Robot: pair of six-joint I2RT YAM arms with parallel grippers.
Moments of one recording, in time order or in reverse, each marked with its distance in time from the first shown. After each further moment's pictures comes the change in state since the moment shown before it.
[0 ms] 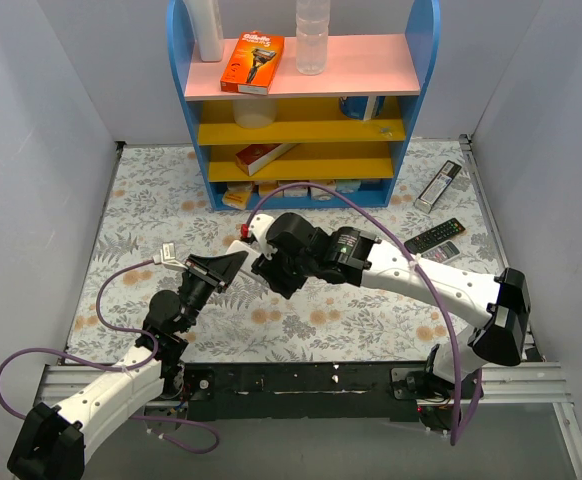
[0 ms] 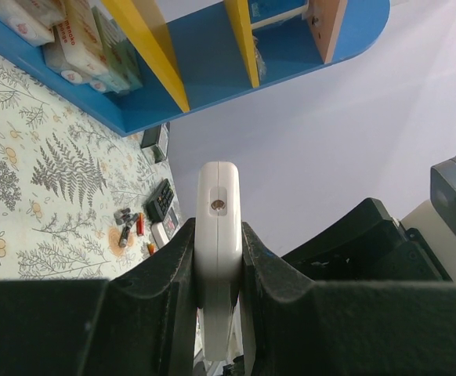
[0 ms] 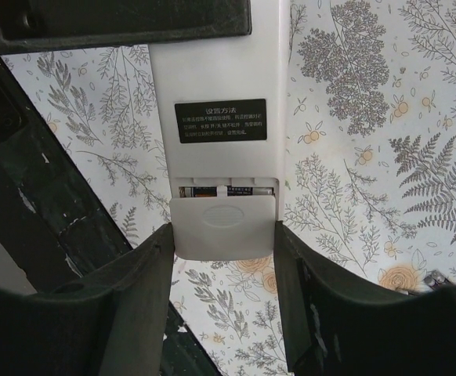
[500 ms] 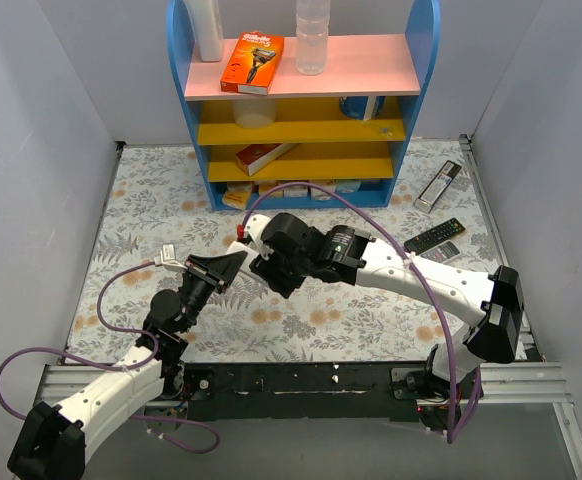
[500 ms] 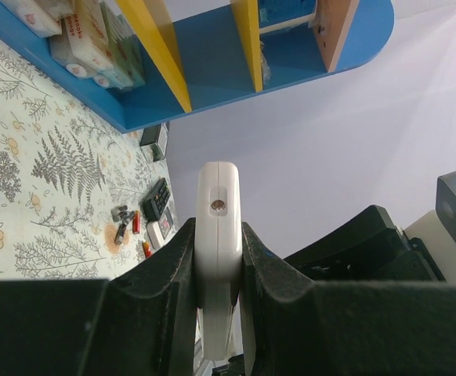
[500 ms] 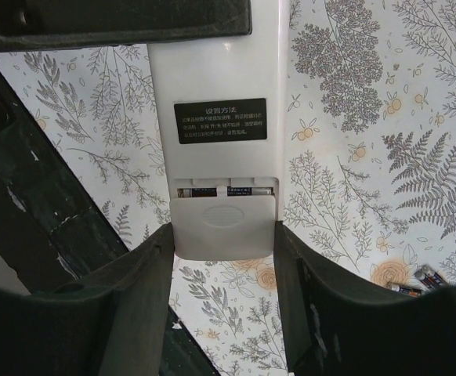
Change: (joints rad) left arm 0.005 0.006 -0.005 -0.009 -0.006 -0.053; right arm 0.006 0.032 0.042 -0.038 0.021 -0.008
